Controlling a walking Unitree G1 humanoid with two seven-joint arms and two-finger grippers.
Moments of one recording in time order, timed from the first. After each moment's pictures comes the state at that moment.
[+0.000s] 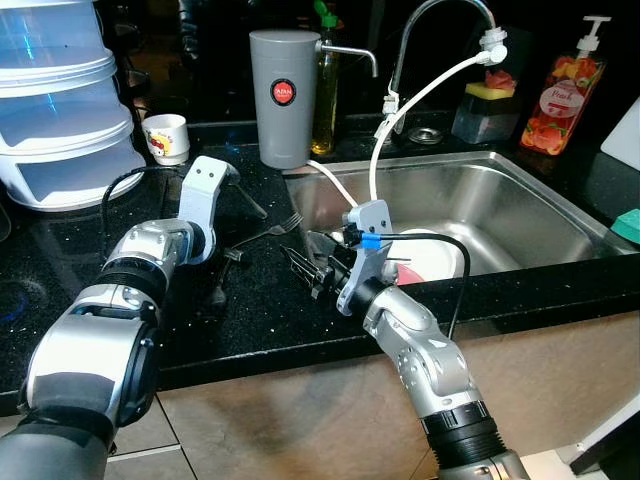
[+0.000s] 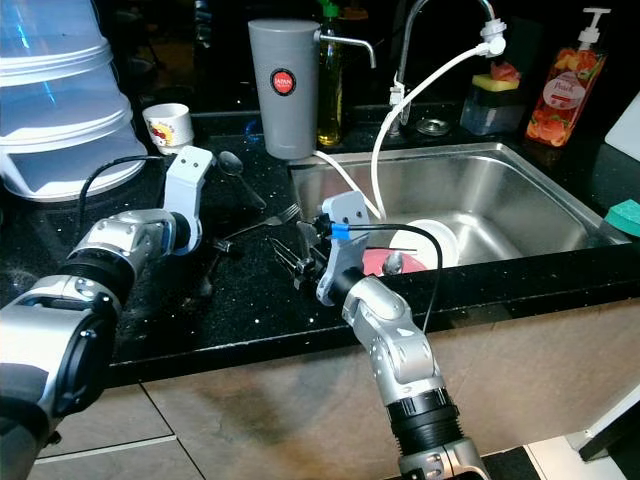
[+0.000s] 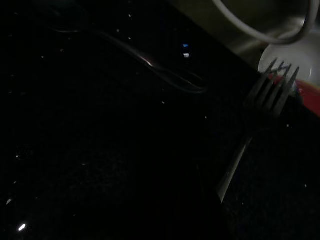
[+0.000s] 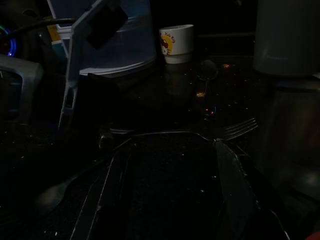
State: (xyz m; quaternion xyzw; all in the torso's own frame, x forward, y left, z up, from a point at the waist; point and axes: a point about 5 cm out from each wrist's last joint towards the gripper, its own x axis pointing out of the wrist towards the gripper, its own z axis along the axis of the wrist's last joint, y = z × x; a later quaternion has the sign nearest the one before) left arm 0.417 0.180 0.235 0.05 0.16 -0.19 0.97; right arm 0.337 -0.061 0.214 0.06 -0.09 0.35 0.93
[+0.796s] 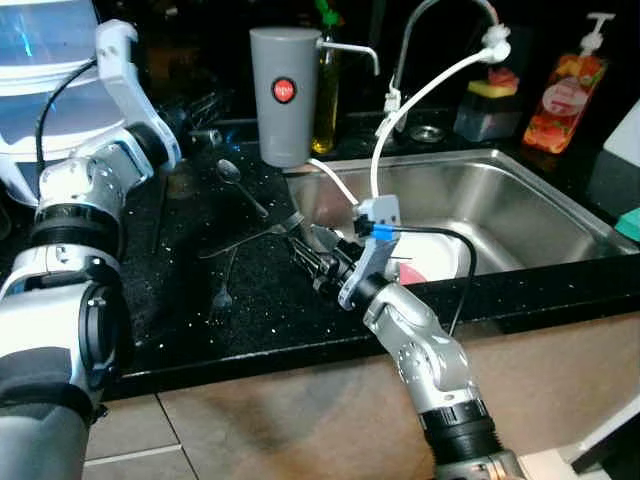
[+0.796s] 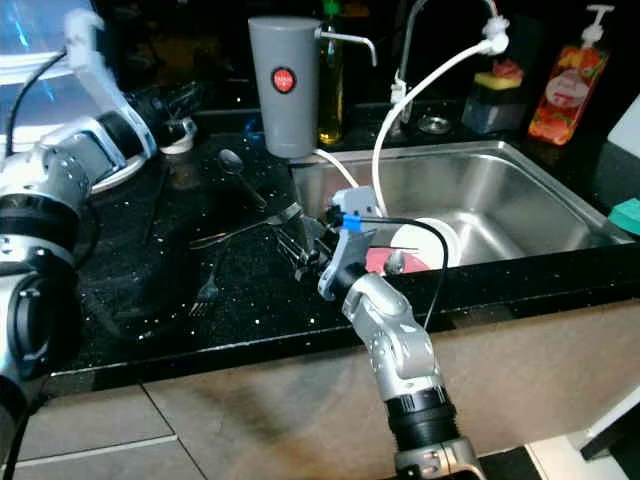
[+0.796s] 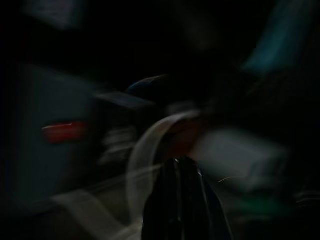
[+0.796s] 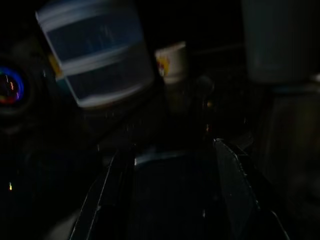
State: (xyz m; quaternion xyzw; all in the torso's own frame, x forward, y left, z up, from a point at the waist) left arm 0.386 0.194 0.355 -0.23 -0.16 -0.42 0.86; right arm 0.341 -0.060 0.229 0.13 -0.11 0.34 0.92
